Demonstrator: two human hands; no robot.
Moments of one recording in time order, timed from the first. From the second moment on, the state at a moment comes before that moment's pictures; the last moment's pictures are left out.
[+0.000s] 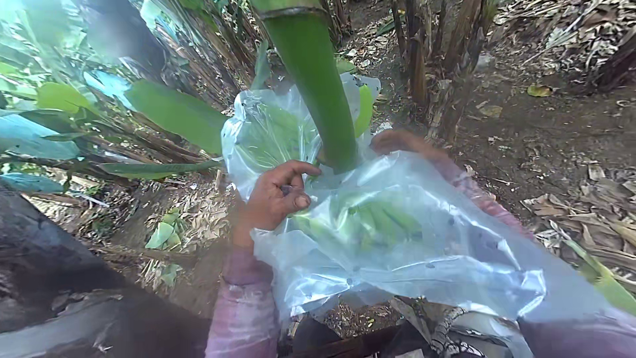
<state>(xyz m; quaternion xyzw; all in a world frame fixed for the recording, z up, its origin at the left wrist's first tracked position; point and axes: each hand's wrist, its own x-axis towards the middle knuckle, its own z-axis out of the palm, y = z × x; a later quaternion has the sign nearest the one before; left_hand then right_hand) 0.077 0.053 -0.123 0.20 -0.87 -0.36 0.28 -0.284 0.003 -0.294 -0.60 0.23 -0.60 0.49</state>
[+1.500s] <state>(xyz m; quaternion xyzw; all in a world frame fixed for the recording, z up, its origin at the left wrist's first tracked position) 0.121 0.229 -0.337 0.29 -0.83 -0.48 0.07 -0.286 0.414 -0.575 -0.34 0.80 0.03 0.49</state>
